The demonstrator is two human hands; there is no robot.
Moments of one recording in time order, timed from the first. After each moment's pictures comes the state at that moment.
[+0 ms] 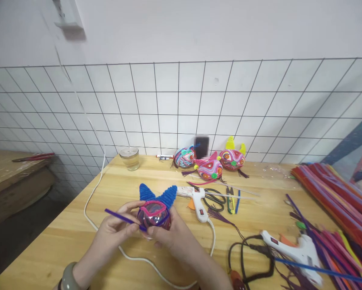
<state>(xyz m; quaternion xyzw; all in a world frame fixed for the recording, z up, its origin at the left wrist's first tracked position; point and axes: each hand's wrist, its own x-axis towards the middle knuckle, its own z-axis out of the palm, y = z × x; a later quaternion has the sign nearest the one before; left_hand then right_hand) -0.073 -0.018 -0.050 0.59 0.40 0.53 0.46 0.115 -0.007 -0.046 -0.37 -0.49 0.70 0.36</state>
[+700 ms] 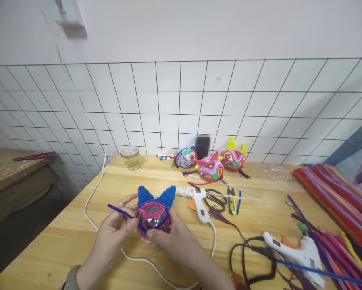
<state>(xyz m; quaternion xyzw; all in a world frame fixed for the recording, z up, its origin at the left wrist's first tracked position) -0.060 -0.017 -0.056 0.45 0.39 0.64 0.48 0.116 -0.007 -0.047 -0.36 -0.52 0.69 0.35</state>
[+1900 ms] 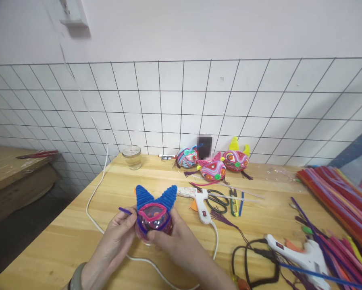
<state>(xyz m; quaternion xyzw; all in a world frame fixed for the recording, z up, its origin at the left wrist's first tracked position) -0.051 -0.019 -0.056 0.26 0.33 0.64 0.64 0.113 -0.012 -0.042 -0.29 -0.52 0.71 0.38</state>
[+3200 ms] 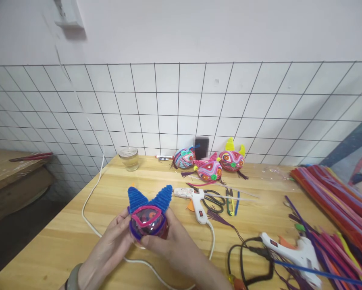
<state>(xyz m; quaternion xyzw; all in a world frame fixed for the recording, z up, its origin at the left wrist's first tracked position) -0.049 -0.020 -0.049 0.27 0.27 0.60 0.70 0.110 -0.015 -0.030 -0.24 -0.50 0.72 0.41</state>
